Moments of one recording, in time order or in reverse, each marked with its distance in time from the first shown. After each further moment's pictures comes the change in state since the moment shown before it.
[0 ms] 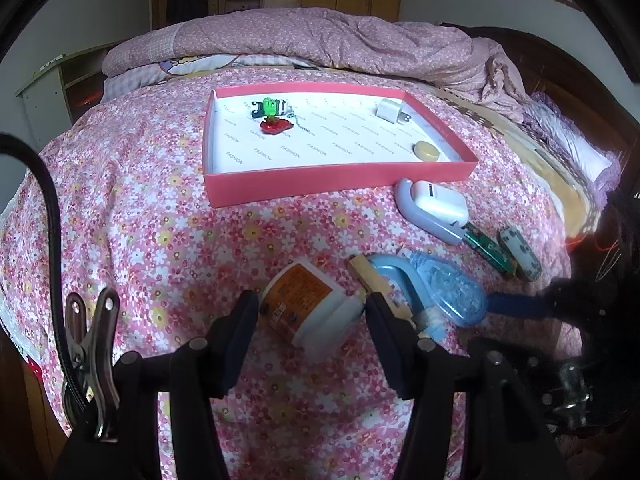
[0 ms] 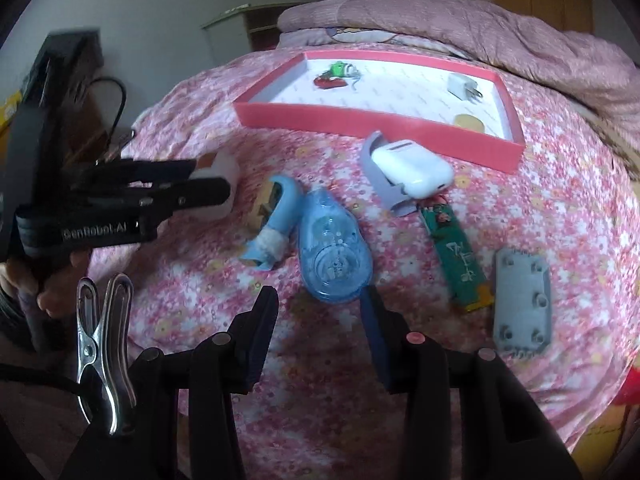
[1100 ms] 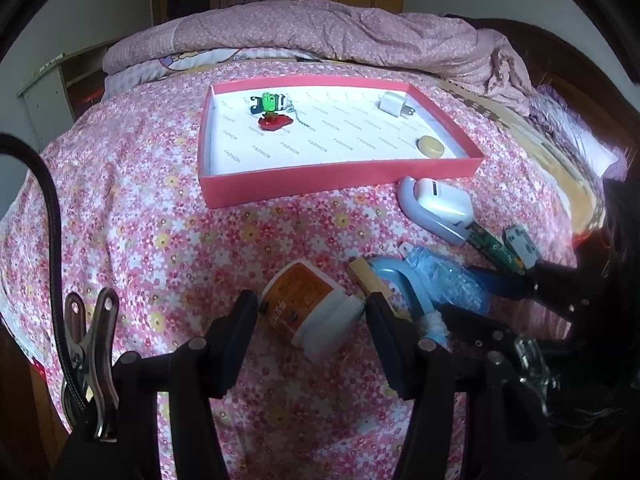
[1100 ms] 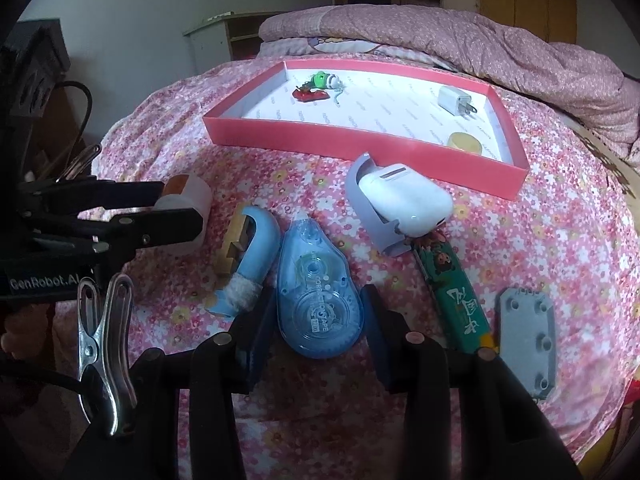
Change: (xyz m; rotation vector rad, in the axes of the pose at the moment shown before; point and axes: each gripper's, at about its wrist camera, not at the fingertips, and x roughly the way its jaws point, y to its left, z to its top) left arm 0.008 -0.007 0.008 0.021 0.032 0.036; right arm 0.023 -0.005 0.018 0.050 -0.049 -0.037
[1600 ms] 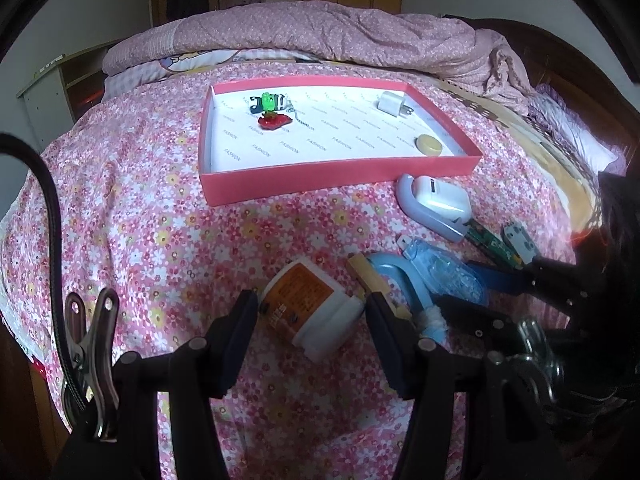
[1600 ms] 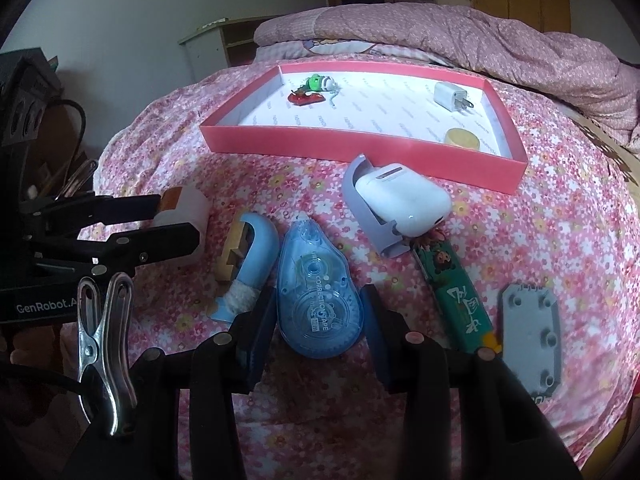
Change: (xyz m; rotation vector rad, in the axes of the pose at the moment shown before) left arm -0.003 0.002 -0.005 -0.011 -0.002 -0.012; right arm 0.000 -0.004 0.002 0.037 -0.004 0.019
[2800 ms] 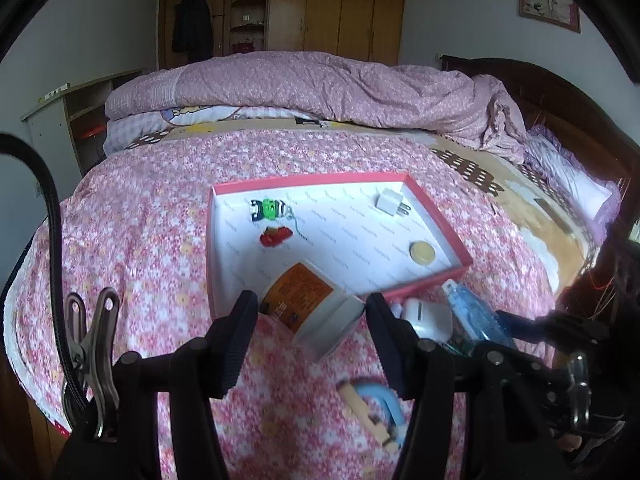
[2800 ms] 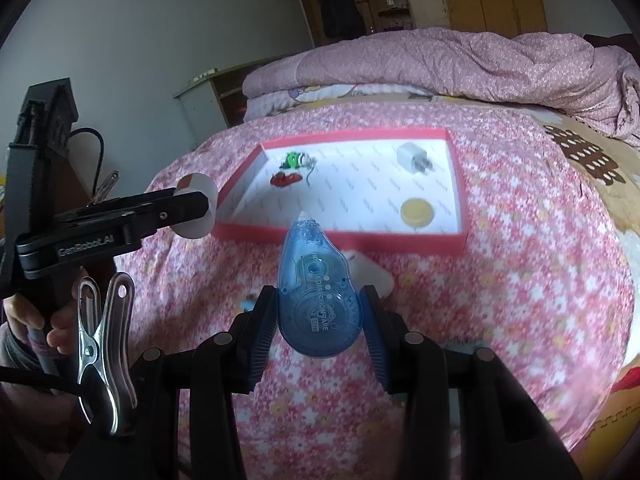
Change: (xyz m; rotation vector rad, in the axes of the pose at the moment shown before) left arm -0.024 0.005 0.084 -0.015 -0.156 -0.015; right arm -0.055 -0.036 0.043 0.105 -0.134 0.042
